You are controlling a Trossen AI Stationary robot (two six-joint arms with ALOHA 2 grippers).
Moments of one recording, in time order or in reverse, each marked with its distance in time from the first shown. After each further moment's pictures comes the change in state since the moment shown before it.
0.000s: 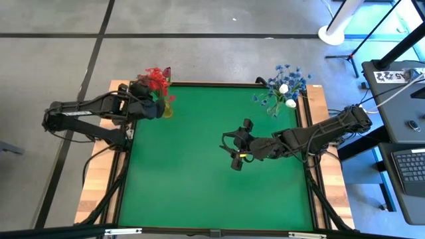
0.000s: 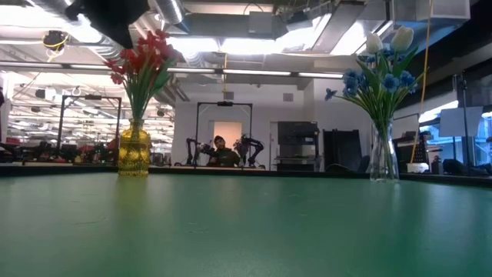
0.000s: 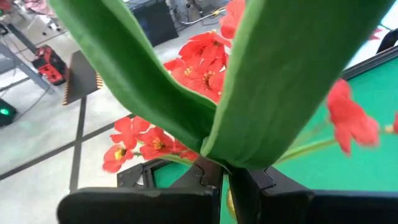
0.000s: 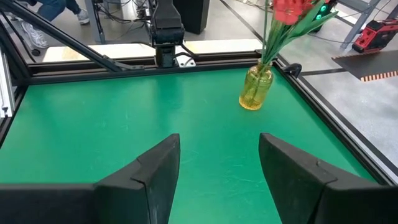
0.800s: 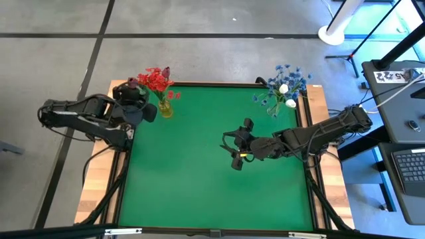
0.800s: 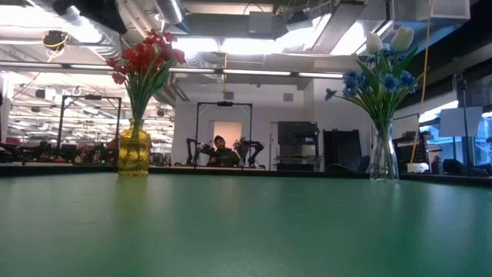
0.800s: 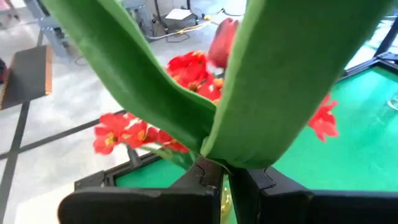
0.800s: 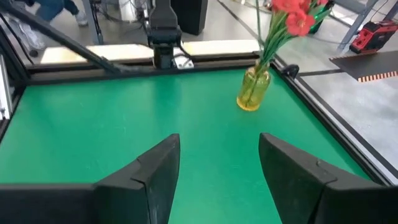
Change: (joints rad) left arm -0.162 -0.127 0.000 -0.013 -0.017 -0.096; right arm 0.000 -0.005 0.000 -0.005 0.008 -0.002
